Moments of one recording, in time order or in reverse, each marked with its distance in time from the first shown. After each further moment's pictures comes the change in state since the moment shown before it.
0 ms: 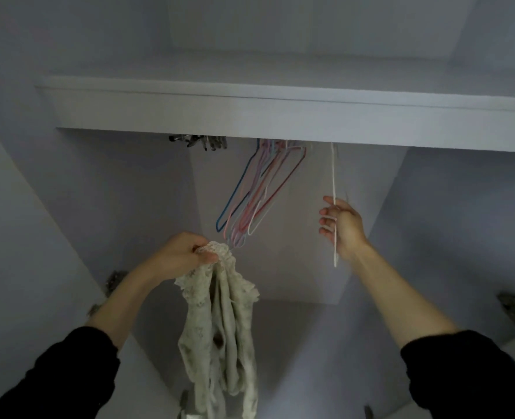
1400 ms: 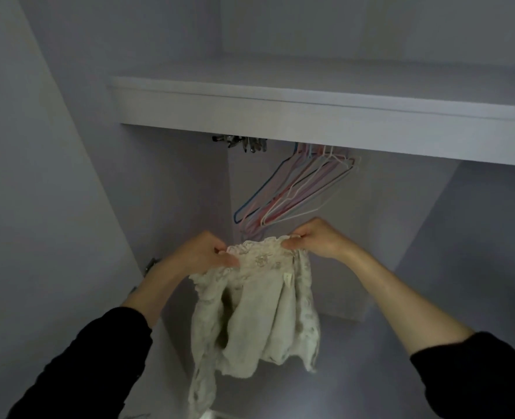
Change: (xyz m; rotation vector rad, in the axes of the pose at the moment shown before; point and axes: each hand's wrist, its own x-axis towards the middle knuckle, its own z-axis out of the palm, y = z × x) left_hand -0.003 -0.025 -0.013 0.098 0.010 -0.063; right_hand -0.020 0.009 0.069 -0.964 -0.762 -0.273
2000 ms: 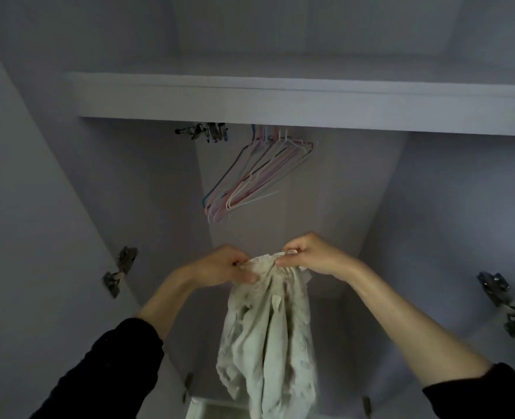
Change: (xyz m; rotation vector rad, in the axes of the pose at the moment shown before) left_hand -0.044 0.069 0.067 -0.117 -0.334 0.169; right_hand -0.114 0.015 0.005 0.079 -0.024 0.046
